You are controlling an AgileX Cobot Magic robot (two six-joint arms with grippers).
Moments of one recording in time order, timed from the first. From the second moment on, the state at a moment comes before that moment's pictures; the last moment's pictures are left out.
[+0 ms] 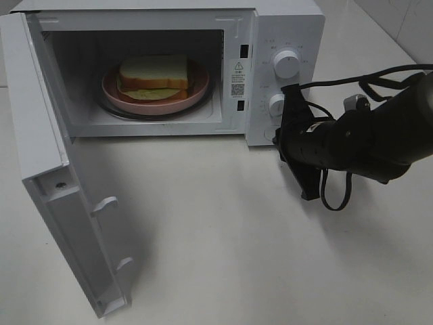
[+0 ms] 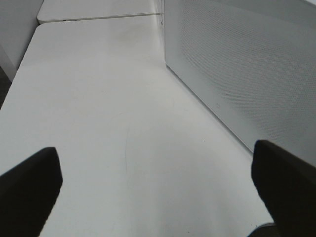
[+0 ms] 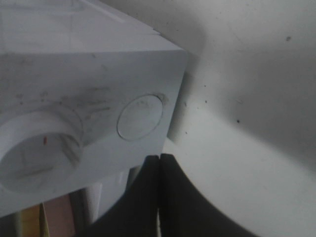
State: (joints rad) left arm -0.08 0.00 -0.50 0.01 1.05 0.02; right arm 0.51 1.90 -0.78 0.64 -0.52 1.07
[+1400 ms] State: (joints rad) left arm -0.08 0.00 -0.50 0.01 1.05 0.02; right arm 0.51 1.66 -0.95 0.44 0.65 -0.43
